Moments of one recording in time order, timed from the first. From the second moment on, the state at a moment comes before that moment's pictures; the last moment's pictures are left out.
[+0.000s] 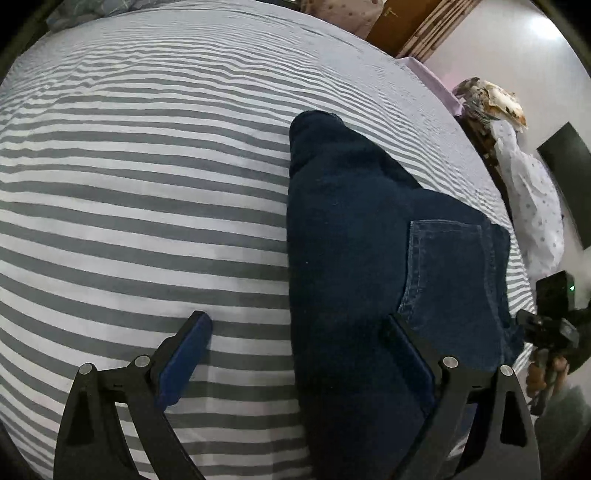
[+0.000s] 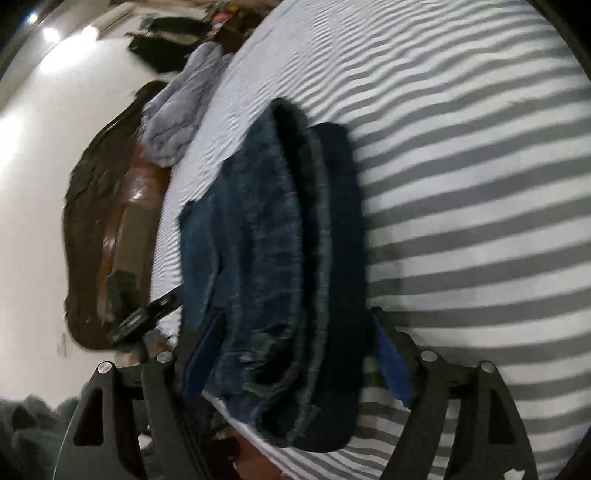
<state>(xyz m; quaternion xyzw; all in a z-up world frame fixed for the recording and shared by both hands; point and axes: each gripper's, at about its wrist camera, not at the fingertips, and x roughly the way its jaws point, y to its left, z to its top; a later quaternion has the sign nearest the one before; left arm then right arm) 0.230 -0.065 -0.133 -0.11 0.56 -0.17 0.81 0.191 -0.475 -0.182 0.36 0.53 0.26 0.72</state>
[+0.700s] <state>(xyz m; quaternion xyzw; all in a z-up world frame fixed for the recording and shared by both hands) 0.212 -0.053 -0.130 -0.21 0.58 -0.23 0.75 0.187 -0.482 -0.190 0.38 0.51 0.26 0.72</state>
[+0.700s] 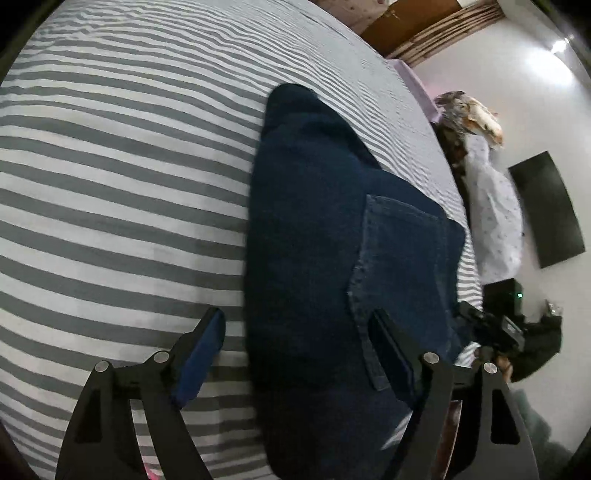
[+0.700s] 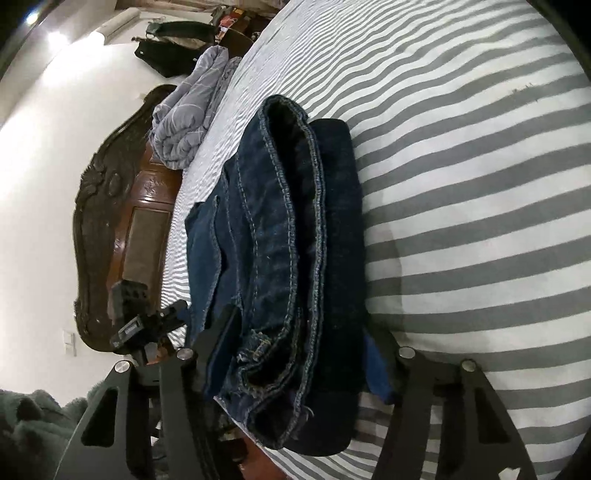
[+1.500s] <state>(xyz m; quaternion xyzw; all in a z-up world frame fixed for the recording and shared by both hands) 0.214 -0.054 -0.123 -0.19 0.56 -0.22 0.78 0.211 -0.466 -0.181 0.36 0.50 0.29 0.73</state>
